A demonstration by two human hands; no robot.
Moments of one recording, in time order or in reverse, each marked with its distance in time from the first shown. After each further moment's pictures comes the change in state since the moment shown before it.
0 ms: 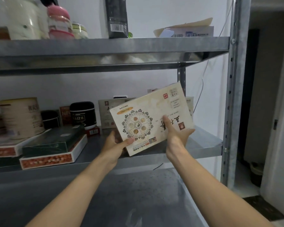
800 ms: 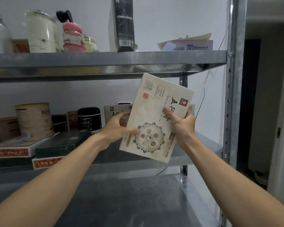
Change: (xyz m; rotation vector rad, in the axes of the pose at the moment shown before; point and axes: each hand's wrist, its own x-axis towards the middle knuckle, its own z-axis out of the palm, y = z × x) left_hand -0.005 0.094 -0.006 0.465 -0.227 0.146; right_hand -0.014 -0.069 0.008 -0.171 -0.353 -0.243
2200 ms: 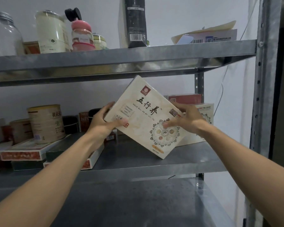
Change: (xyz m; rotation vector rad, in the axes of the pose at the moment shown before) left_hand 0.015 -0.028 -0.057 -0.193 0.298 0.084; right_hand 0.060 0.007 0.008 -0.750 -0.464 -0.078
